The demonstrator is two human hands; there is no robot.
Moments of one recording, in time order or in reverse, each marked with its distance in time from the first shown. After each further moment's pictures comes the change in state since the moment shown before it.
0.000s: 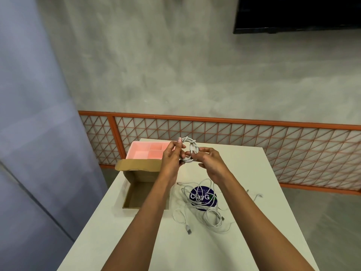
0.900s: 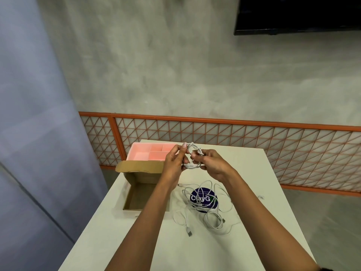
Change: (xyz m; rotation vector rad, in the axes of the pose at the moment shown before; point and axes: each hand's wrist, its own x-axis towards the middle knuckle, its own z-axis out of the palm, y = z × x) left_hand -0.001 -0.009 -0.004 0.021 -0.103 0.014; right_hand 0.009 -0.002 -0.008 -0.204 -0.214 -0.003
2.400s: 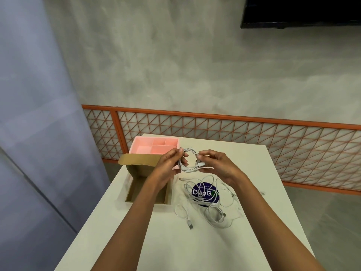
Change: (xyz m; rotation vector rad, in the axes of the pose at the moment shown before) left_hand -0.010 -0.003 -0.040 0.073 -0.123 -0.204; right_hand -0.013 0.022 -0.013 0.147 -0.026 0.008
